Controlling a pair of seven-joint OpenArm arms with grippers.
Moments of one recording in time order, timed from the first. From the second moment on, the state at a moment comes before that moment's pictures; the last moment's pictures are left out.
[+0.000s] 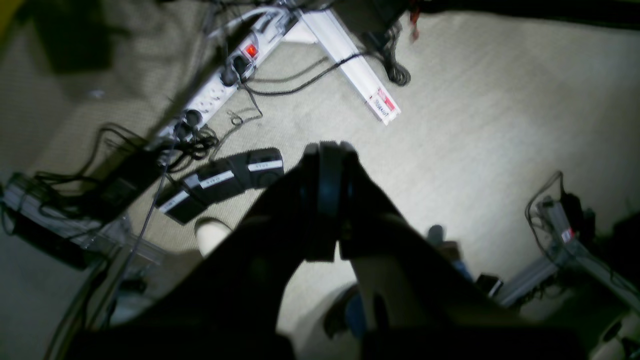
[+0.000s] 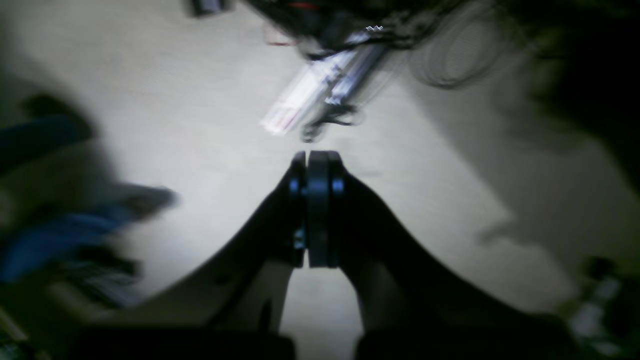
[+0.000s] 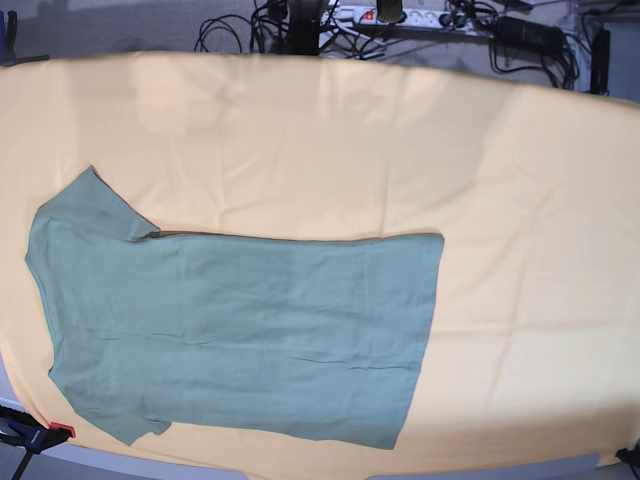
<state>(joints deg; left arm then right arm) 59.4 -36.8 15.7 113.2 -10.6 -16.3 34.8 -68.6 18.6 -7.2 116.7 -7.4 20.4 -32.9</state>
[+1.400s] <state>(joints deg) 46.4 -40.9 -8.1 133.8 -11.5 -20.2 34.6 -48.1 19.9 7.7 132.9 -17.1 11.6 -28.1</state>
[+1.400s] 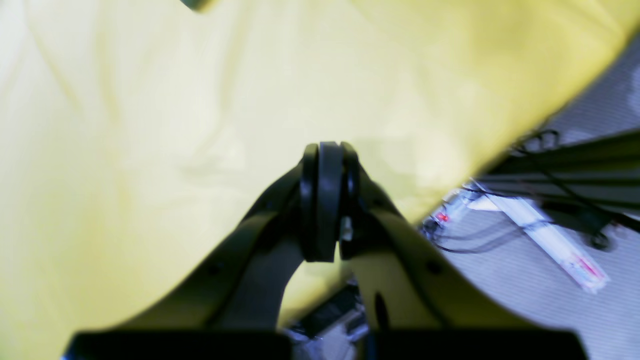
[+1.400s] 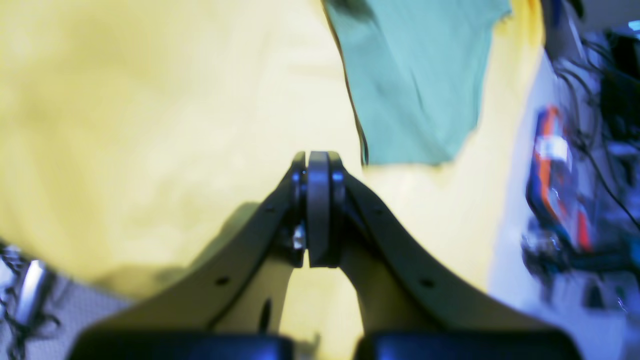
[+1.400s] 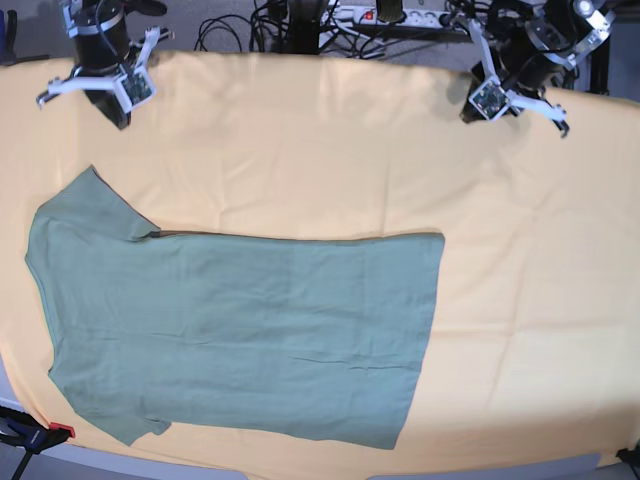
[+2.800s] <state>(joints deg) -32.8 -47.3 58.0 81.3 2.6 -34.5 3.7 -29.0 25.9 9.8 117.0 -6.2 23.1 -21.7</state>
